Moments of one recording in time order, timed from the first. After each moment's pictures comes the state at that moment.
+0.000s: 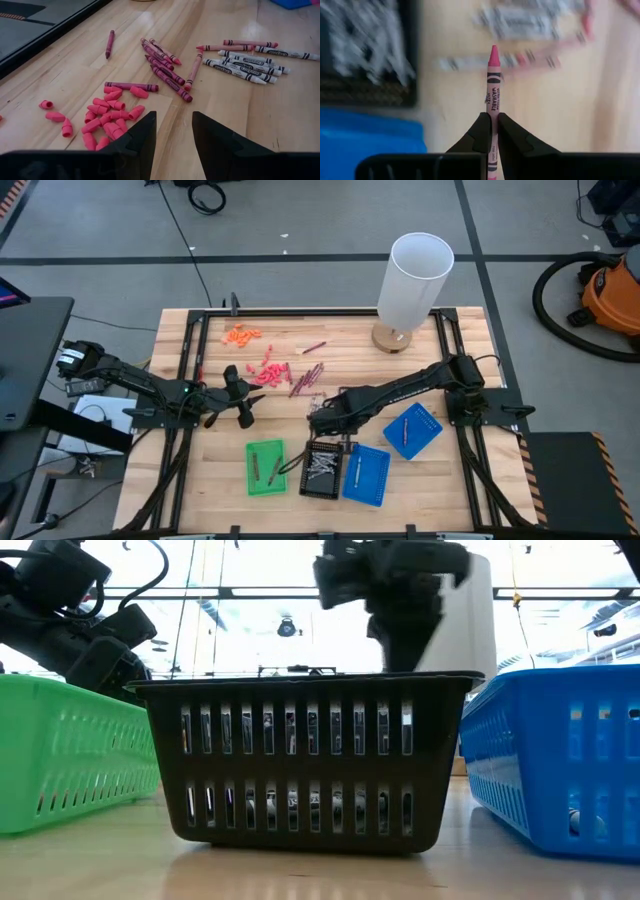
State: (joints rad) left arm -0.23 0.86 0.13 0.19 -0.58 -0.26; right arm 0.24 2.04 1.73 -1.20 0.13 0.31
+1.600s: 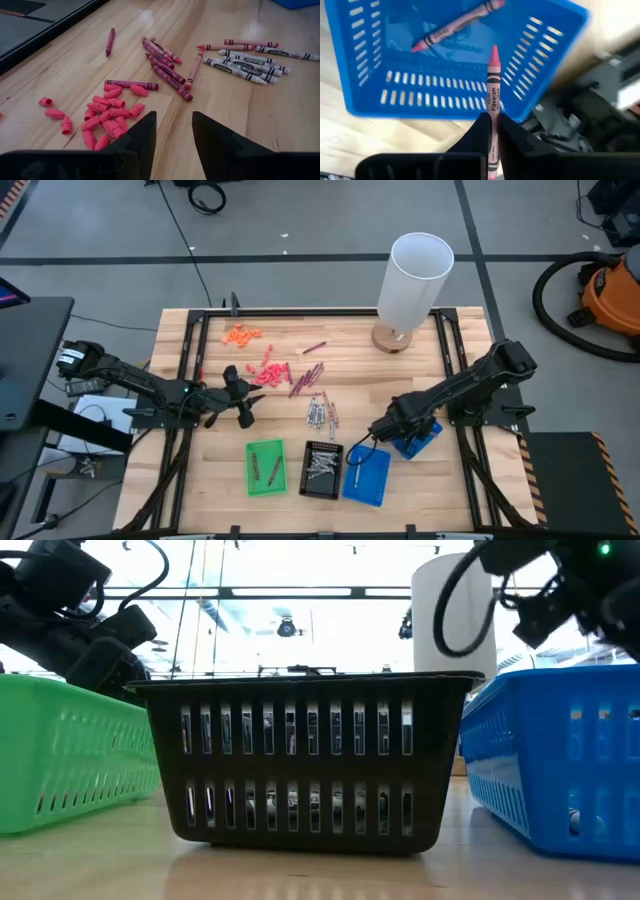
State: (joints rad) left arm -0.23 0.86 0.13 0.18 -0.58 -0.28; right arm 0.37 1.64 1.12 -1.42 -0.17 0.99
